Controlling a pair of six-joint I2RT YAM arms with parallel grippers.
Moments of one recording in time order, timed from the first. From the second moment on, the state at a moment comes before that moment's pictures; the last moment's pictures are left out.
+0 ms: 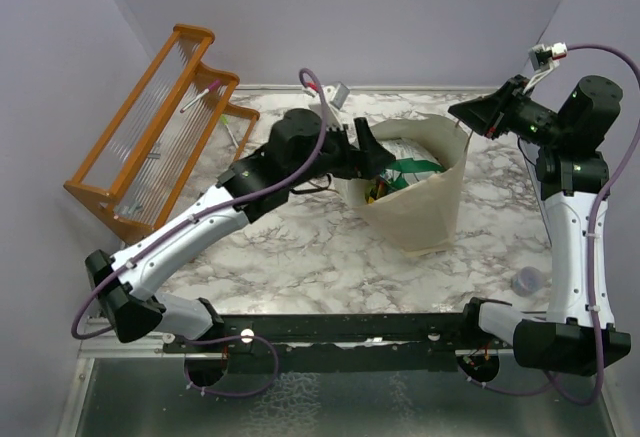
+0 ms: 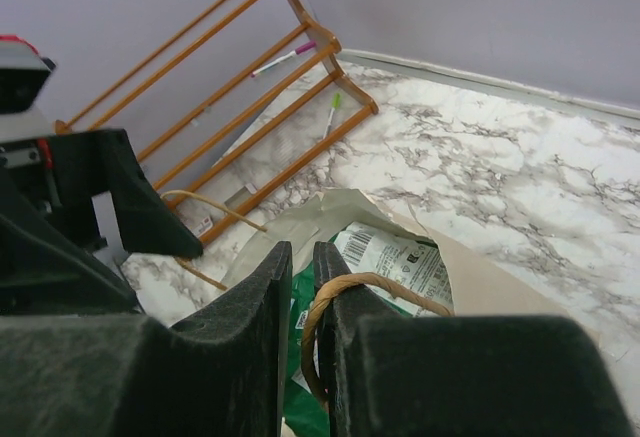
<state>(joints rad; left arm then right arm) -0.84 1.33 1.46 -0.32 0.10 -0.68 -0.16 1.15 1.40 -0.30 -0.98 0.37</state>
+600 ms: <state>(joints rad) -0.96 1.60 1.60 -0.59 -0.30 -1.14 -0.14 1.14 1.38 -0.29 -0.98 0.36</state>
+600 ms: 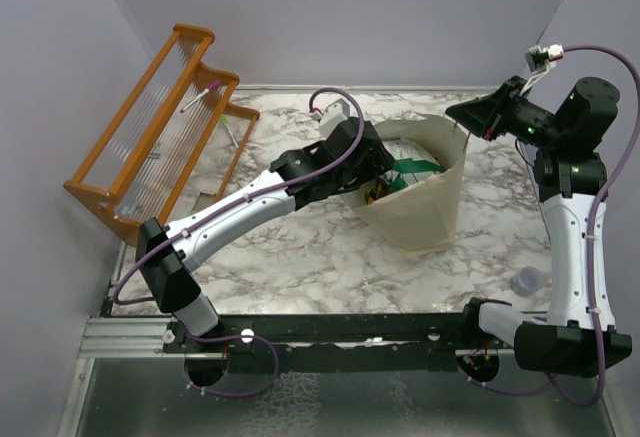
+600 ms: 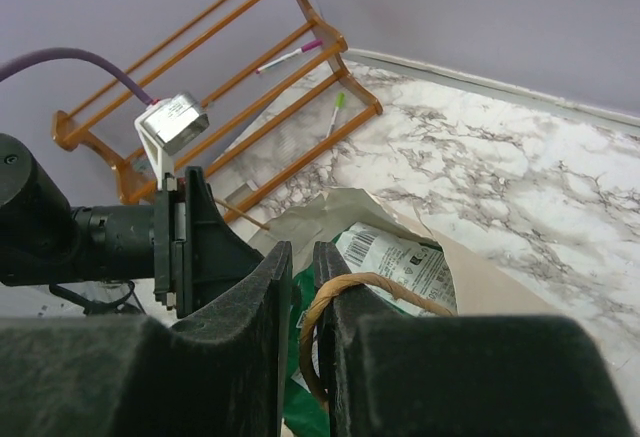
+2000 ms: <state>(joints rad) -0.90 1.35 1.47 -0.14 -0.11 -0.82 -0.10 1.08 1.35 -0.32 -0.73 0.27</state>
